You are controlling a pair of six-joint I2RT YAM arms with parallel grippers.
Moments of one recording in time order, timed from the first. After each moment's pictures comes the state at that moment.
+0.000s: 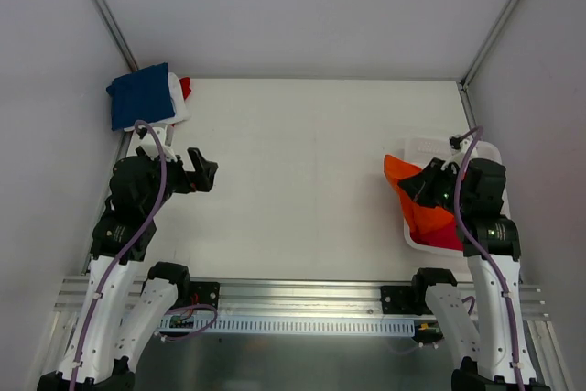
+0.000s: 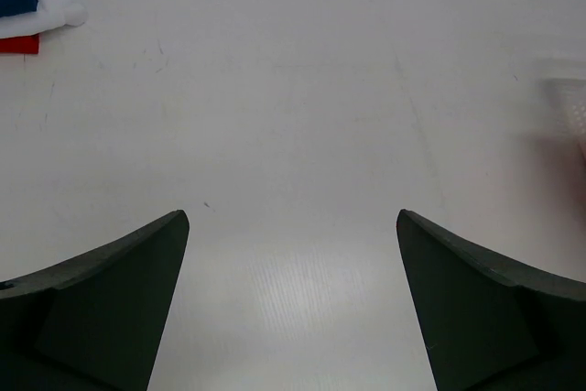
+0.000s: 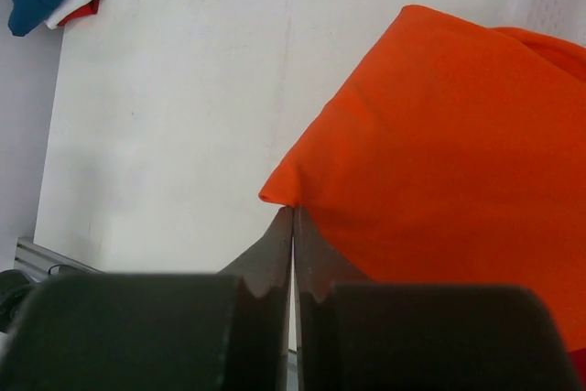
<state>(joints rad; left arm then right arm) -0.15 0.58 0.83 -0.56 0.13 -0.22 -0.01 0.64 0.86 -0.75 -0.43 0.38</state>
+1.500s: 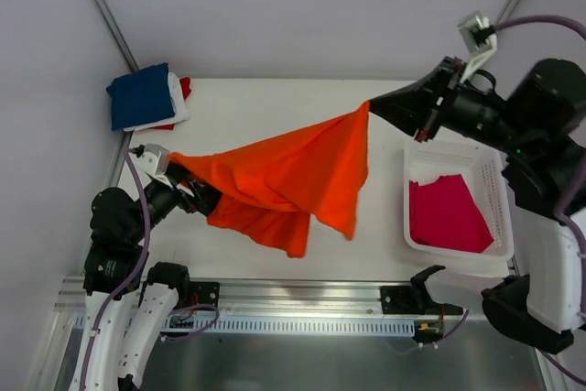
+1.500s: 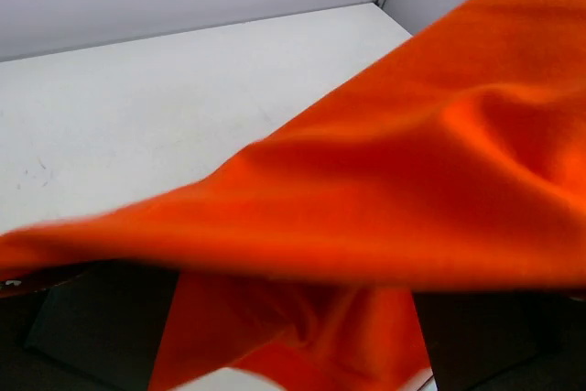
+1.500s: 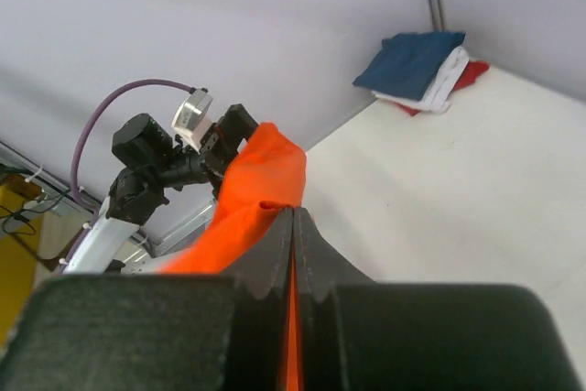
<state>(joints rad) -0.14 0.37 0.77 -0.43 0.47 -0.22 0.49 1.24 2.06 -0.83 -0.61 0.43</state>
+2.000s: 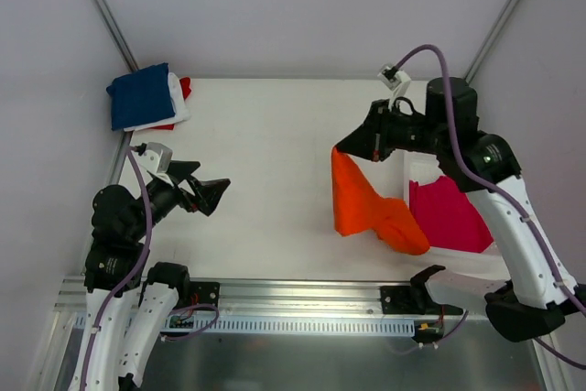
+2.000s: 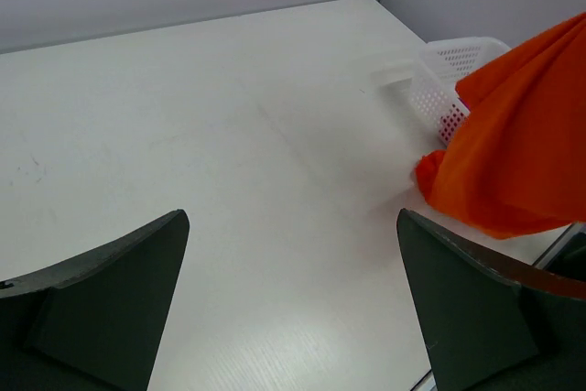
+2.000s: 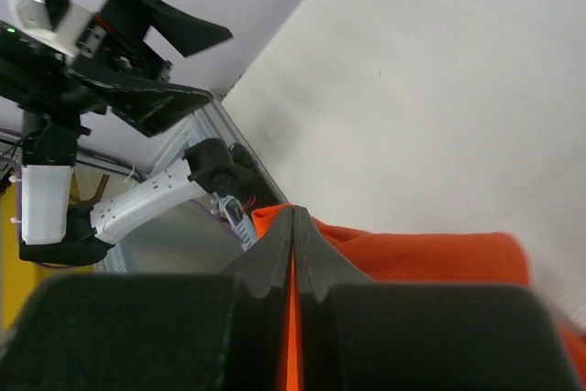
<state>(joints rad) -0.13 0.39 0.77 -0.43 0.49 -0.22 0.51 1.13 1.61 -0.81 -0.61 0.40</state>
